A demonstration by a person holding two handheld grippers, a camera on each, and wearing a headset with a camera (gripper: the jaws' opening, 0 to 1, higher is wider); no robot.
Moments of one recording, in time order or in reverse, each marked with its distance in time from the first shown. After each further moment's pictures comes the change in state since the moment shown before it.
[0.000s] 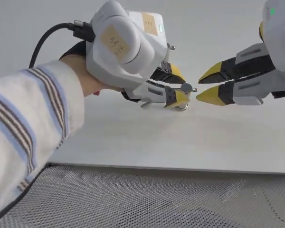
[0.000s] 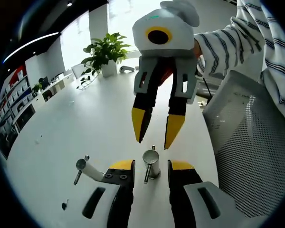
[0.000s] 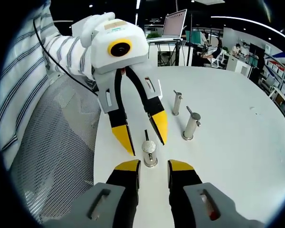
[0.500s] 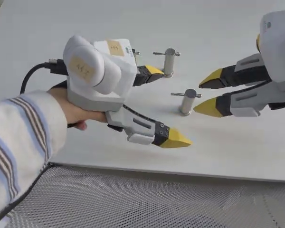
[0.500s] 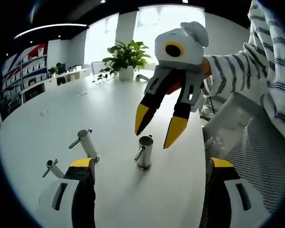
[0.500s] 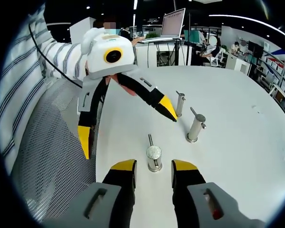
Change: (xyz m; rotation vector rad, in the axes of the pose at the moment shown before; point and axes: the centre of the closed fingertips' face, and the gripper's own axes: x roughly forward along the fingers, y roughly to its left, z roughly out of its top) left arm -0.020 -0.008 -0.016 -0.238 -0.133 0.084; right arm 0.010 0.009 0.010 0.023 -0.001 0.008
